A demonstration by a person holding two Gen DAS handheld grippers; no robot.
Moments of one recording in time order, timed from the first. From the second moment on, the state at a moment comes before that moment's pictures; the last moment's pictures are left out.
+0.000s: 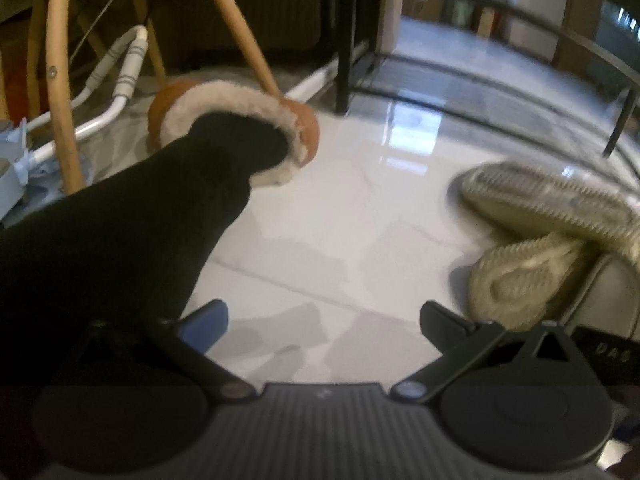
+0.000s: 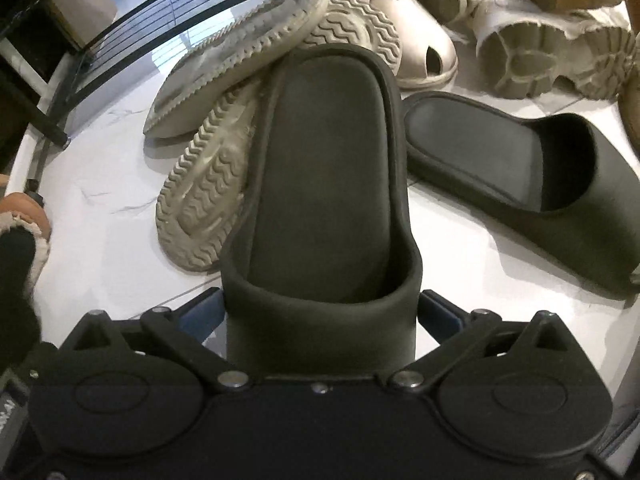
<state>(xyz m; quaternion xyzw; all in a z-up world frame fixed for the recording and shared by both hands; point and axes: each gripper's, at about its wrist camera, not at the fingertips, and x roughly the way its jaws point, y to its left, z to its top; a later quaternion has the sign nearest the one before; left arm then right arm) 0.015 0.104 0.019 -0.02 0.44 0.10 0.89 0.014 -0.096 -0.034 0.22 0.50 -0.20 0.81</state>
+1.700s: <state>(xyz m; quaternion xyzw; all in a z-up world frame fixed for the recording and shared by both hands) 0.014 0.089 0.020 -0.02 0.44 0.03 0.90 -0.013 -0.111 -0.013 0.06 0.58 -0.03 0.81</state>
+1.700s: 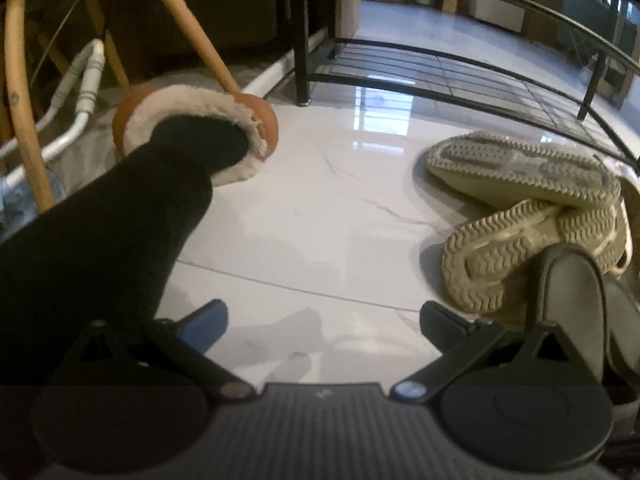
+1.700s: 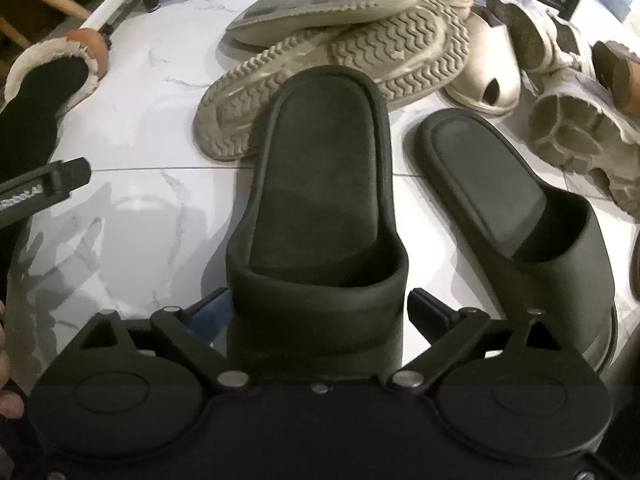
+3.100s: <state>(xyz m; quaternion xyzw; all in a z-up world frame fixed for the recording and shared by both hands) 0.019 0.087 0.012 -0.06 0.46 -0.01 0.89 0.123 -0.234 -0.023 0.38 0.42 -0.06 0.82</state>
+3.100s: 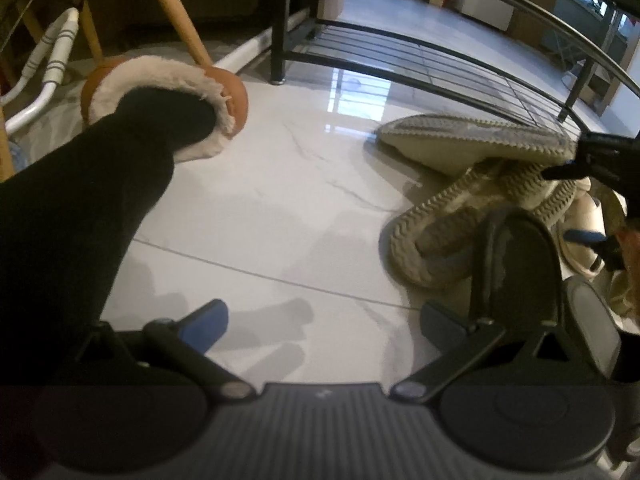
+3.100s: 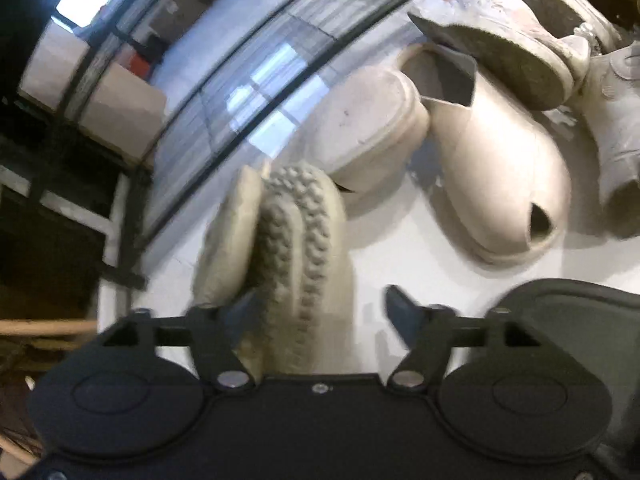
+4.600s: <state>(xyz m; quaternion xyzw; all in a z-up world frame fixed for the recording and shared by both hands) 0.007 0.084 0.021 -0.03 0.43 -0.01 0.90 -0.029 -0.165 -0.015 0.09 0.53 0.07 0.84</state>
